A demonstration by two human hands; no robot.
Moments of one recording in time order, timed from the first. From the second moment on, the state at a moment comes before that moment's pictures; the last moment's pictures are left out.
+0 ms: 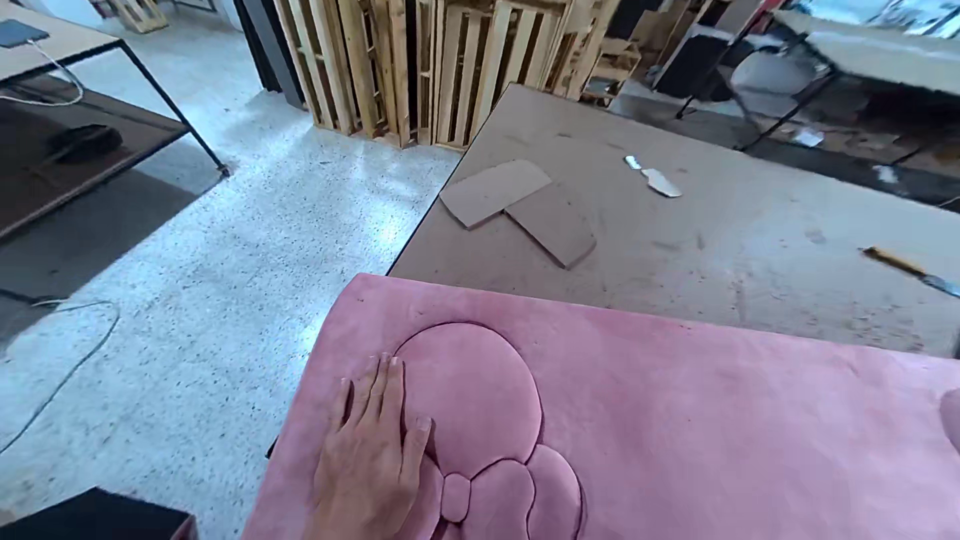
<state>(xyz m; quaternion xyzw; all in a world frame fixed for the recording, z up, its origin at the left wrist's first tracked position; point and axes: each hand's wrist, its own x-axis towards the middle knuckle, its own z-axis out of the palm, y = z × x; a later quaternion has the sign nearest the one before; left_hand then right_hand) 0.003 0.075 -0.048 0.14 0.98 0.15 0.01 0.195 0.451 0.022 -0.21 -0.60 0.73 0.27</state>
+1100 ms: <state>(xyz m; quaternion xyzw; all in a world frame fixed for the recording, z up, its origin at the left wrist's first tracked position) 0.115 -0.084 -0.013 0.06 0.89 0.44 0.09 0.236 0.228 -0.011 -0.14 -0.98 0.13 0.10</state>
